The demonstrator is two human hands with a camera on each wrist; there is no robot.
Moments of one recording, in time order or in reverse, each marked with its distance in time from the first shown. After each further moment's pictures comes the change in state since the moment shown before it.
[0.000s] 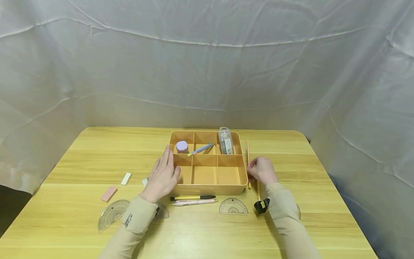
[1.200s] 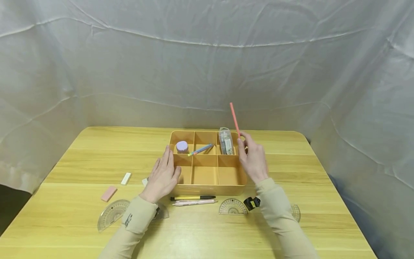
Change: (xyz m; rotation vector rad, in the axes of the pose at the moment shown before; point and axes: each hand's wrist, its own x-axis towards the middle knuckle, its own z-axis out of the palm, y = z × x) left_hand 0.000 0.001 -0.001 -0.005 -0.005 -0.001; right_hand -0.006 -0.076 -0.008 0.222 0.497 -0.434
